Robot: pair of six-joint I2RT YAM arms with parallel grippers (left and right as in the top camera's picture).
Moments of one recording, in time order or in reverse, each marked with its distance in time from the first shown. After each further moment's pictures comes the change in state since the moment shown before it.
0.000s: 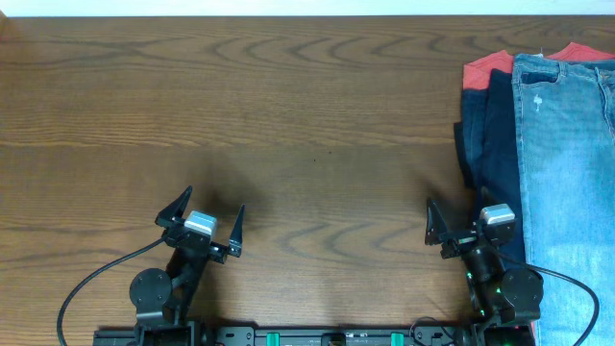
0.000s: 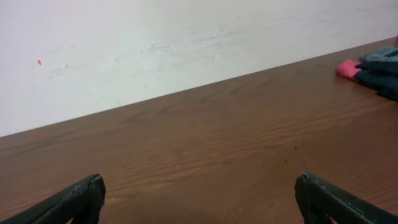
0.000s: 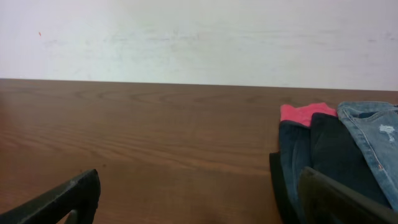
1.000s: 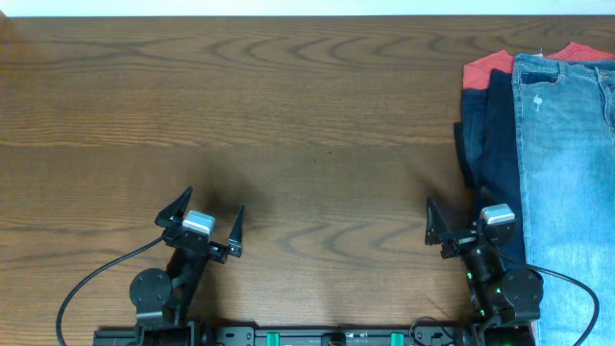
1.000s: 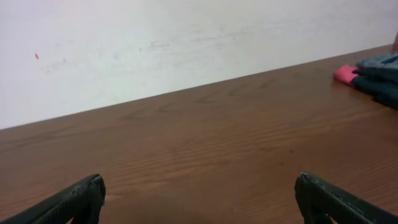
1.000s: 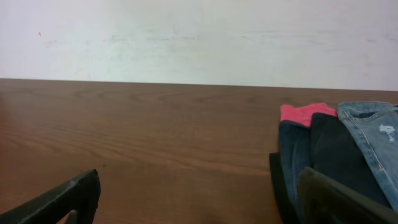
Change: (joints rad) left arm 0.000 0.000 0.000 0.000 0.001 -0.043; right arm 0.000 0.000 0.000 0.000 0.000 0.000
